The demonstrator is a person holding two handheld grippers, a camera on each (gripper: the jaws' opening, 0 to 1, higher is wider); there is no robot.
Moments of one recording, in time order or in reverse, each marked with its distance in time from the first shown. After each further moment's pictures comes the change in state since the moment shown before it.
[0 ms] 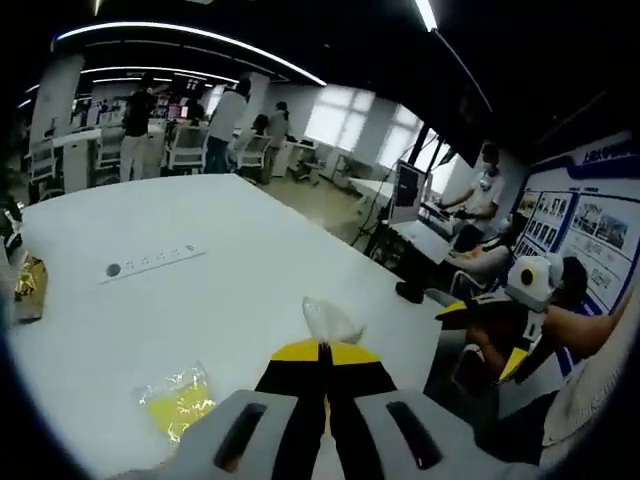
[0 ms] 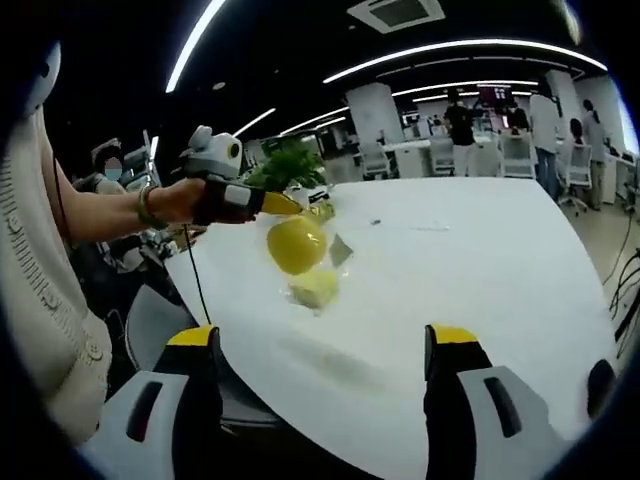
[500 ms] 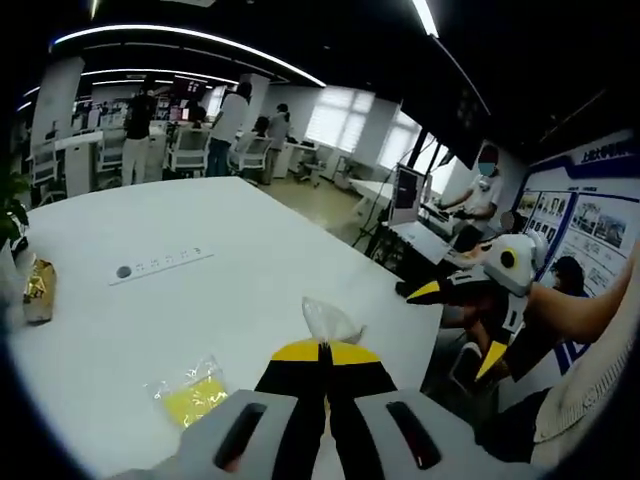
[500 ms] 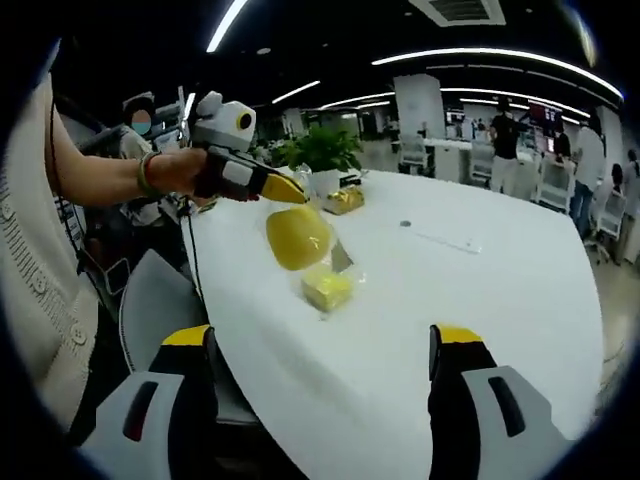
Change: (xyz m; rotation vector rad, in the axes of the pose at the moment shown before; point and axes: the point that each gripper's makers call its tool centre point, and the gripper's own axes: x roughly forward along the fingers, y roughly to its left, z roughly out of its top) left arm -0.021 0.005 0.005 -0.002 -0.002 -0.001; right arm 0.050 0.006 0.030 -0.222 0.122 0.134
